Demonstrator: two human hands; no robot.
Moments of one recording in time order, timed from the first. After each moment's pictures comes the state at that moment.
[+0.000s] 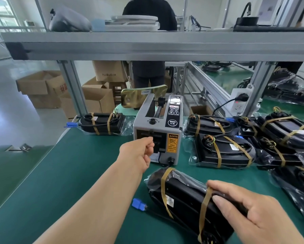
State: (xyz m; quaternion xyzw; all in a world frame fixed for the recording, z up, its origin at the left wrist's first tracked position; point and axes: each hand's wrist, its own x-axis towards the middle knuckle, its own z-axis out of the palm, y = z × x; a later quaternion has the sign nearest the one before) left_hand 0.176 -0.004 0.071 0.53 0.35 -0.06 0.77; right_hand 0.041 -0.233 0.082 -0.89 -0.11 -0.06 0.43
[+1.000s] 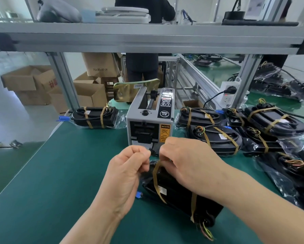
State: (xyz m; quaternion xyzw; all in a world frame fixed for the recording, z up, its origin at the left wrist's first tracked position) left_hand 0.066 -0.010 0.067 0.58 0.03 0.05 0.81; right_hand 0.092 -0.171 0.119 -0.93 -0.36 -0.07 0.10
